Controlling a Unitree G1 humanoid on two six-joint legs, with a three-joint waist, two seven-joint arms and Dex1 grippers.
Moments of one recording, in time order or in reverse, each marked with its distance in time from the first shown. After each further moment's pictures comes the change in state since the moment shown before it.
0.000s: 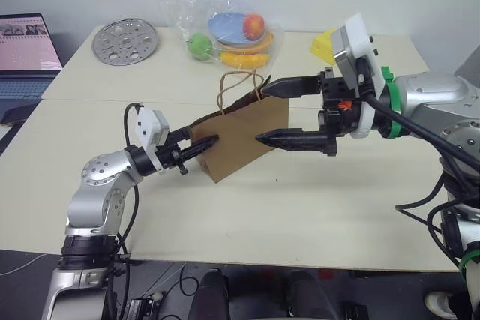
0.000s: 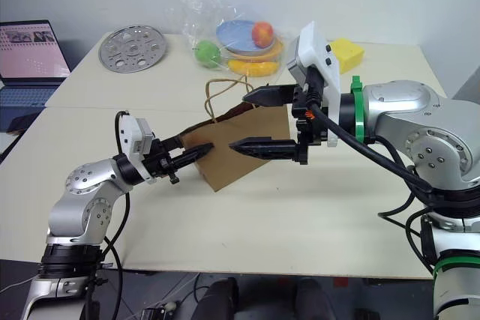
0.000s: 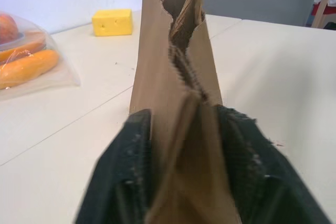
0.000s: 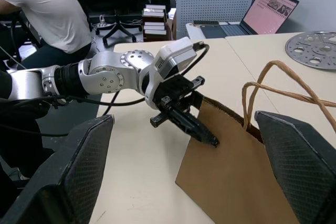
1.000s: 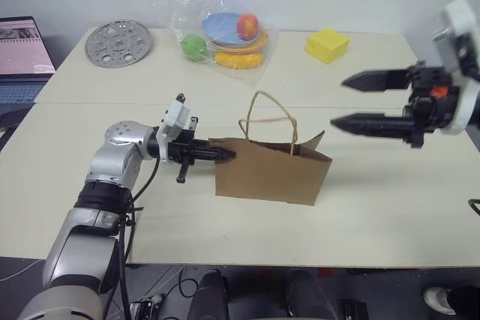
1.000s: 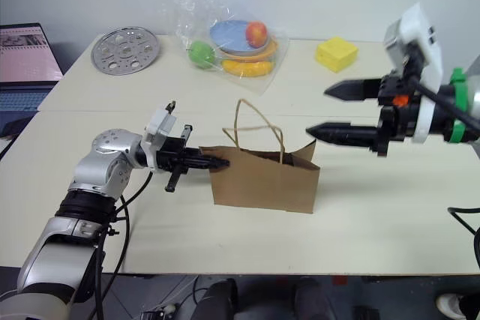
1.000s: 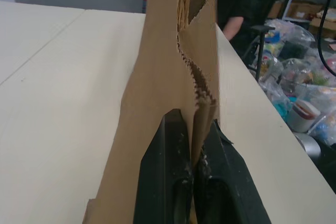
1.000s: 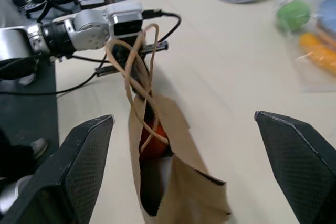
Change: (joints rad) left arm -0.357 0.073 -0.296 0.488 -0.084 -0.175 -0.615; right arm 0.142 -0.333 -0.283 -0.005 0.161 0.224 0.013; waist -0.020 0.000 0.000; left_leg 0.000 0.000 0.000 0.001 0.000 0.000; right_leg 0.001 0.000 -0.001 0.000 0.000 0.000
